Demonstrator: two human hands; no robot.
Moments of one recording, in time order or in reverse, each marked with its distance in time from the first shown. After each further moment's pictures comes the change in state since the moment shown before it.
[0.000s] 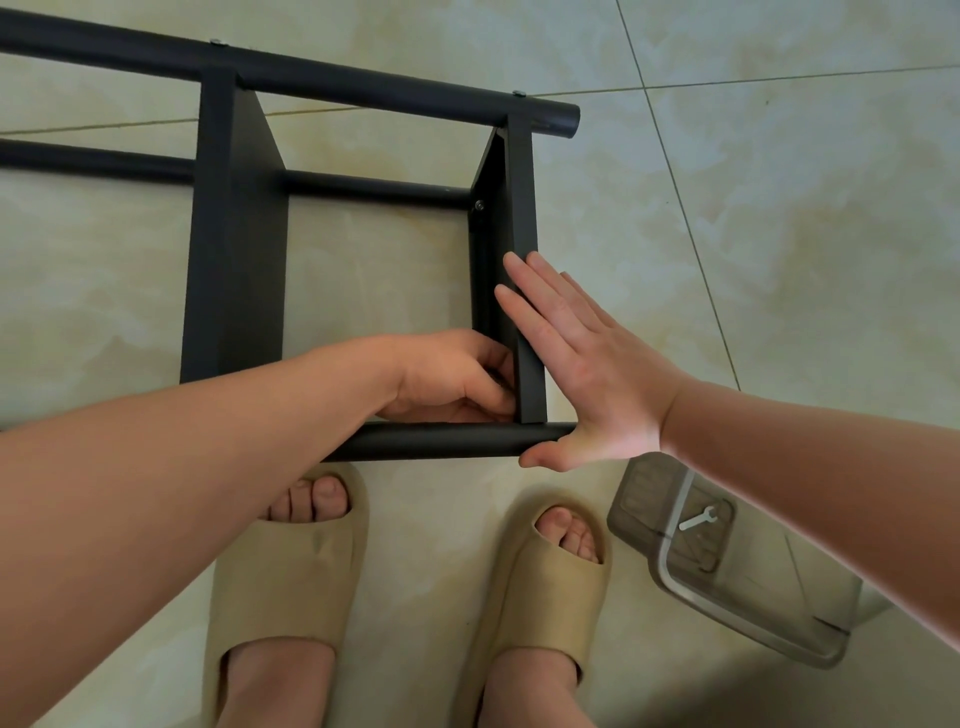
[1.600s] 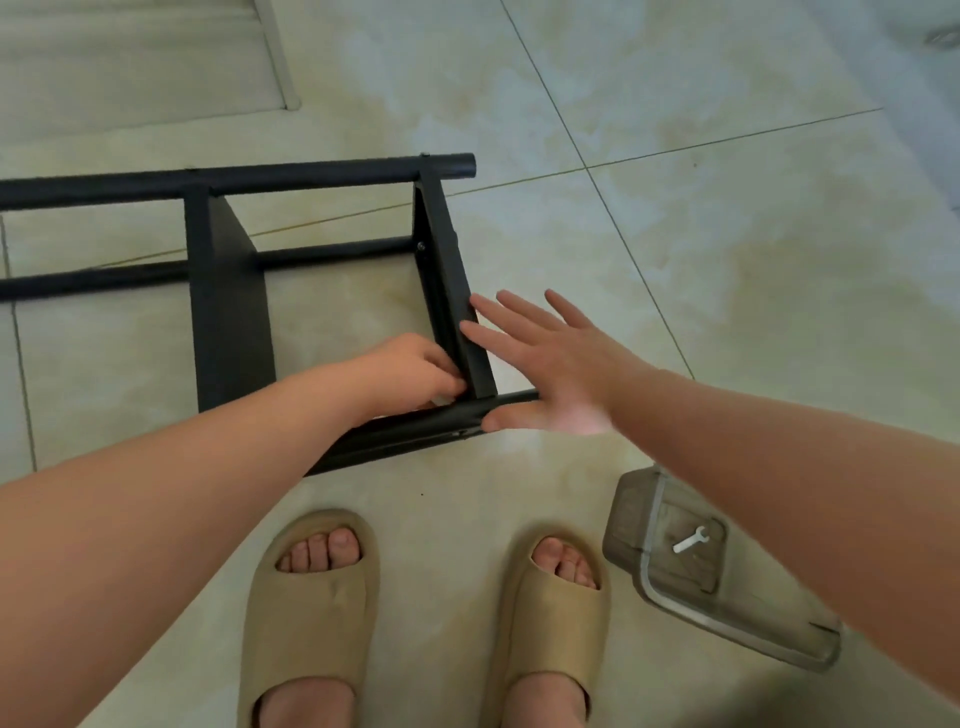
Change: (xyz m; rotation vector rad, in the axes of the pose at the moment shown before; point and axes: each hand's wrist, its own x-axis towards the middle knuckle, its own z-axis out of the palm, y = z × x) left_hand -0.031 0.046 -0.014 0.580 0.527 0.015; right_hand 0.015 0.001 -0.044 -0.114 -0.164 0.185
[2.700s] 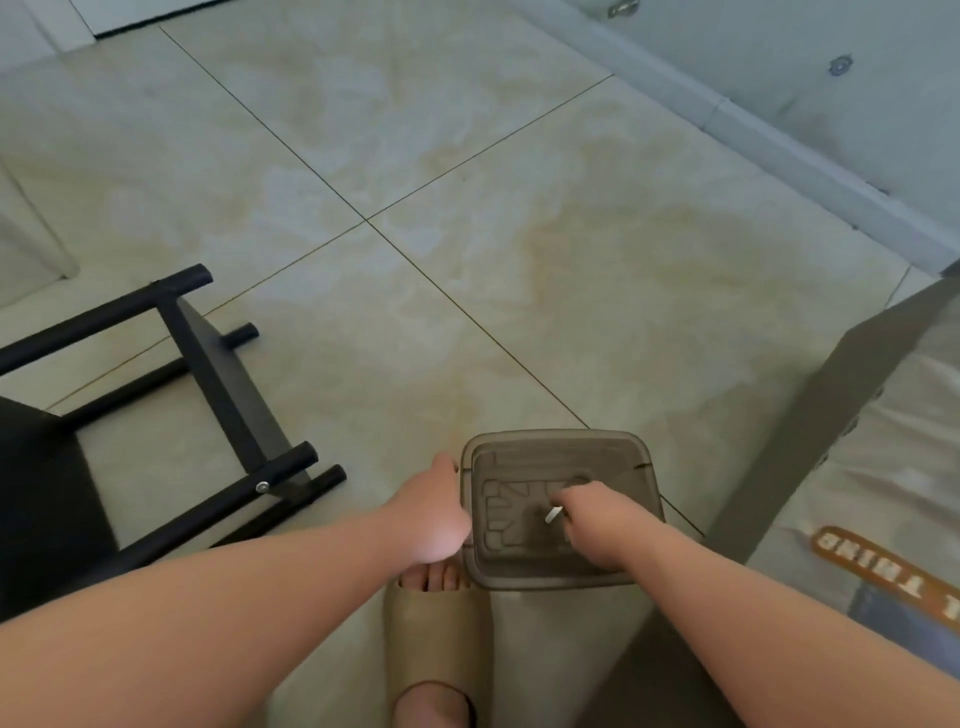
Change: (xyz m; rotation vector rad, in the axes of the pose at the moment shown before) left_hand -0.030 0.109 0.215 0.506 -0.233 0.028; right_hand -0.236 0.049 0.161 0.627 -0.233 0.795
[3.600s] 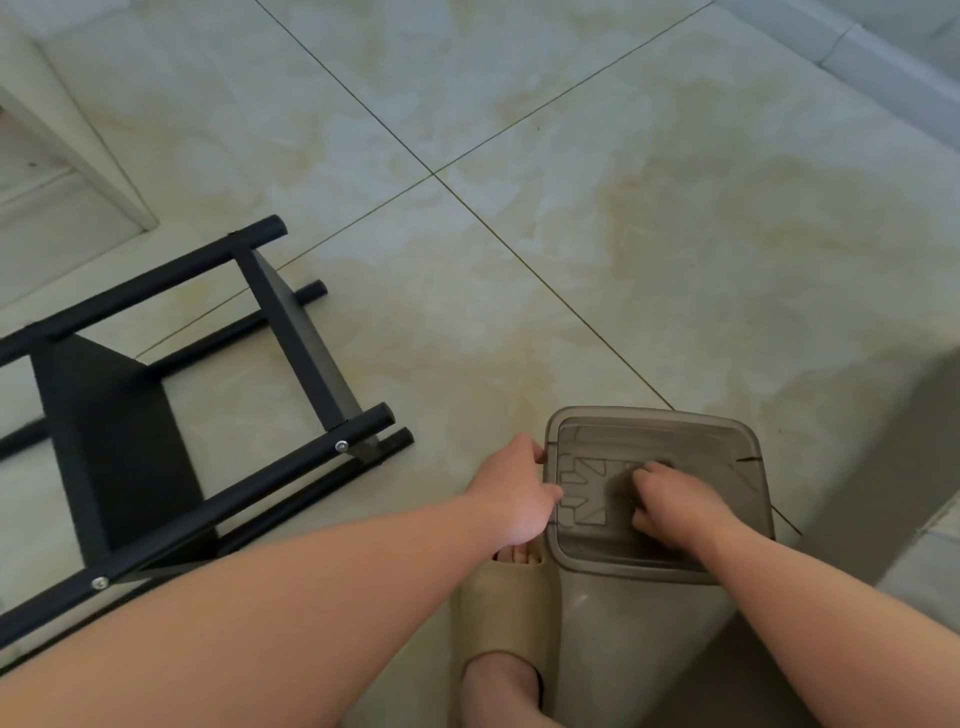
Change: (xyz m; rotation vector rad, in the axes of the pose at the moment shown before) left_hand 0.007 -0.010 0.015 -0.236 0.011 -0.053; right_hand 0.048 0.014 0.039 -0.162 0.057 0.025
